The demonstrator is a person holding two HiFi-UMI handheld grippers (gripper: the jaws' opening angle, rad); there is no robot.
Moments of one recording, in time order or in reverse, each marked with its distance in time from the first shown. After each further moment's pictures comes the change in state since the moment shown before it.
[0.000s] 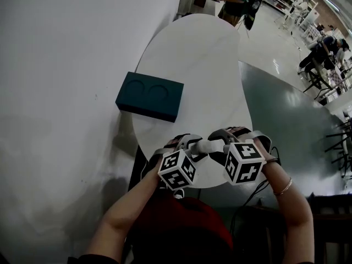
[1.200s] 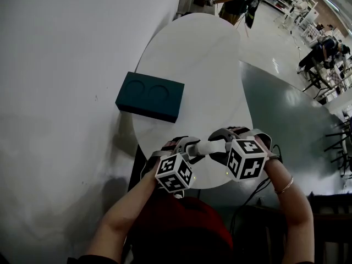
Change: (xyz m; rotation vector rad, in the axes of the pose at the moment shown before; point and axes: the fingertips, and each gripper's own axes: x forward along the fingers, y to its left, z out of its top) left arm -0.003 -0.001 -0.012 0.038 -0.017 0.011; right arm 0.002 -0.002 0.002 0.030 -0.034 0.060
